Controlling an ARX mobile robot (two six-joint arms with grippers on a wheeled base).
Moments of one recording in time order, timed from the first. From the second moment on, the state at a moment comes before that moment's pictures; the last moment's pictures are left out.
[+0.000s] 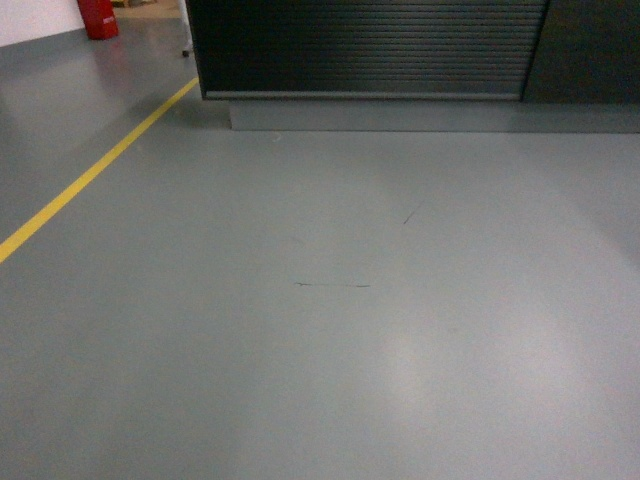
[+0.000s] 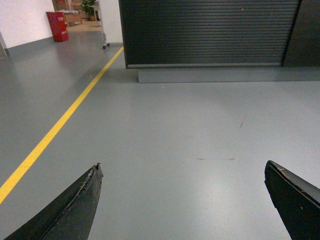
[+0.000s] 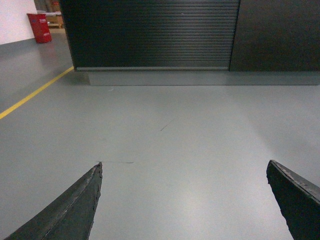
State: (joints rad) left arm 0.00 0.01 0.01 0.00 0.00 0.00; right arm 0.00 0.00 0.01 0.00 0.00 0.00
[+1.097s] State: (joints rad) left arm 0.00 0.01 0.01 0.00 0.00 0.00; right arm 0.00 0.00 0.01 0.00 0.00 0.00
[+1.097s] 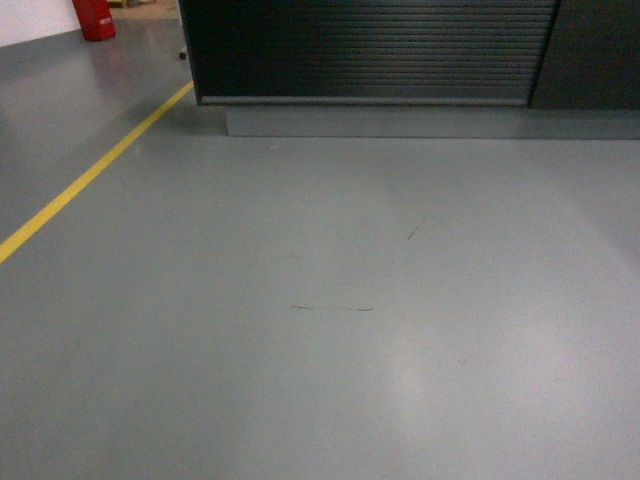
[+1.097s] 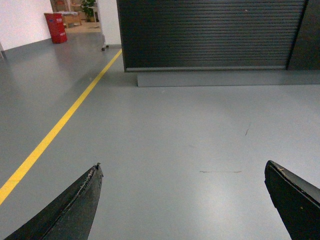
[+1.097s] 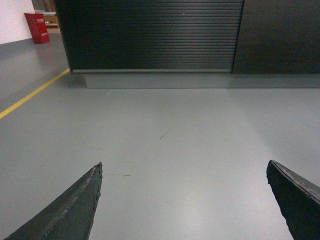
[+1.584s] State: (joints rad) left arm 0.00 0.01 0.01 0.00 0.00 0.00; right arm 0.00 0.00 0.01 -0.01 0.00 0.00
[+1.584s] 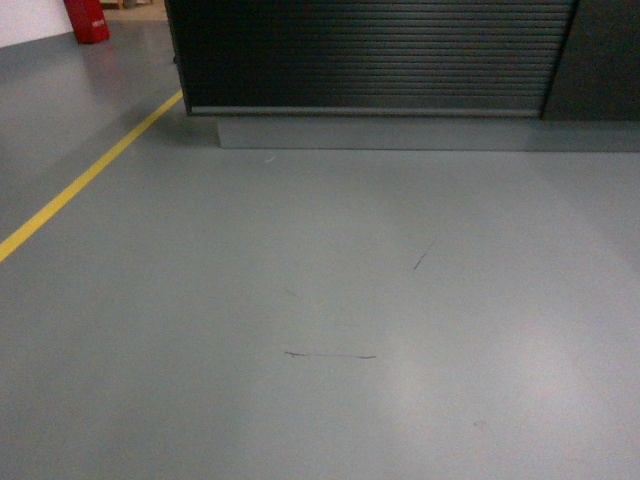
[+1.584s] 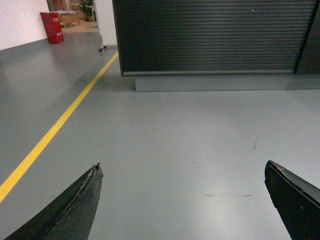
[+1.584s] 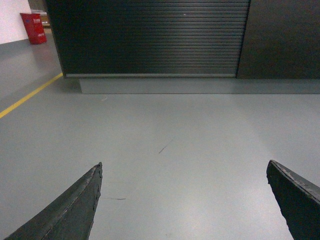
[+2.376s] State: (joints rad) left arm 0.00 0.01 0.01 0.00 0.00 0.00; right arm 0.00 0.00 0.01 0.00 0.00 0.00
